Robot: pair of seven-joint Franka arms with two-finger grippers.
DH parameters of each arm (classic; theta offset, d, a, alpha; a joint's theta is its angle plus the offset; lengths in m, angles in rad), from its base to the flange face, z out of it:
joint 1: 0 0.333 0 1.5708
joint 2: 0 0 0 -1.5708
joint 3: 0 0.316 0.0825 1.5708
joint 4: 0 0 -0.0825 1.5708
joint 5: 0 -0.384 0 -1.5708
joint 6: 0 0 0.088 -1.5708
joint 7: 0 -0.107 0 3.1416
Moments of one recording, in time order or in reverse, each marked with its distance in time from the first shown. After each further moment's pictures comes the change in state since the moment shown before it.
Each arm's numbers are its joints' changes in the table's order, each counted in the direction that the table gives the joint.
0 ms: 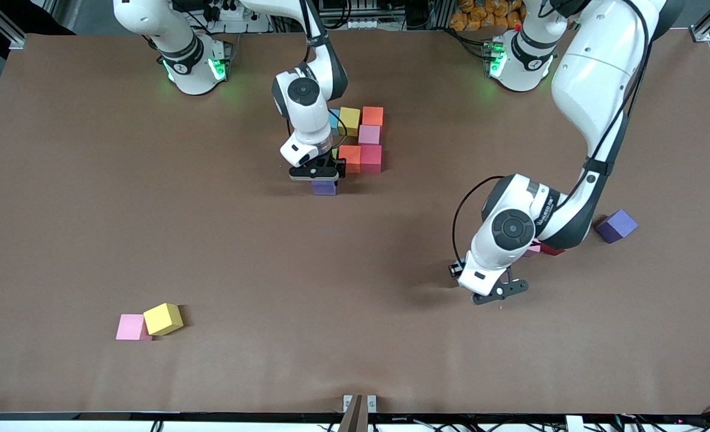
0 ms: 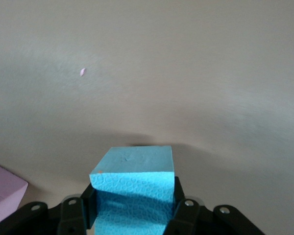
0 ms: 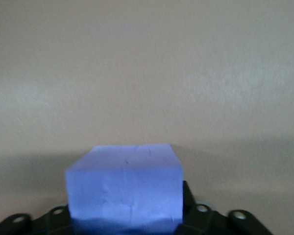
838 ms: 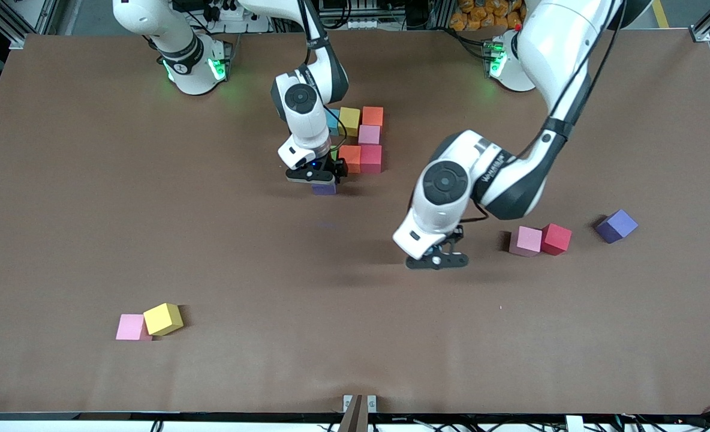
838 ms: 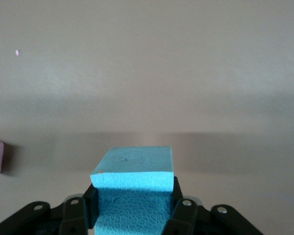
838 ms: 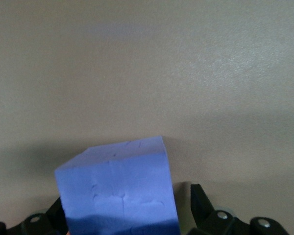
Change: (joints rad) left arm -0.196 0.050 -0.028 0.126 0.038 -0.231 -0.041; right arm -0.029 0.009 -0.018 0.036 -0.079 -0.099 -0.005
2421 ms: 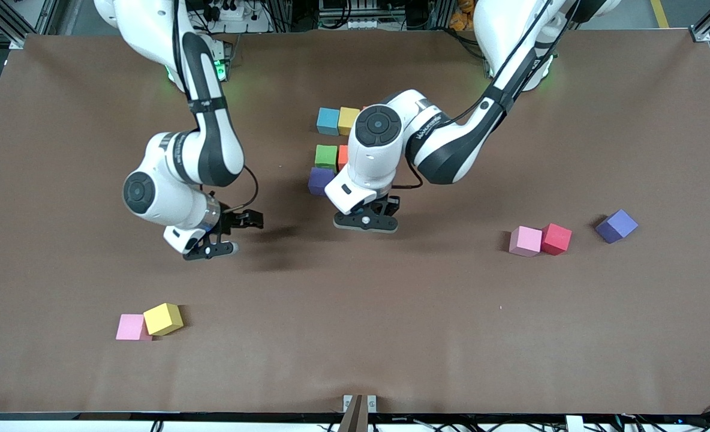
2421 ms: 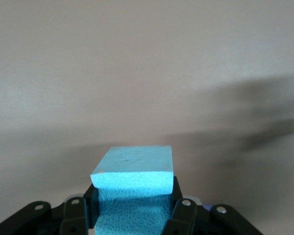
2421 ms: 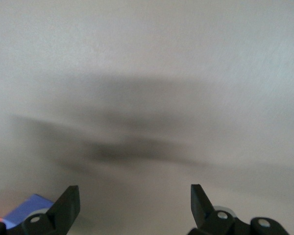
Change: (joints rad) left arm -0.203 -0.013 0.037 0.049 0.078 0.142 0.053; right arm -0.619 0.044 -0.049 0.294 -0.014 -0.498 0.865
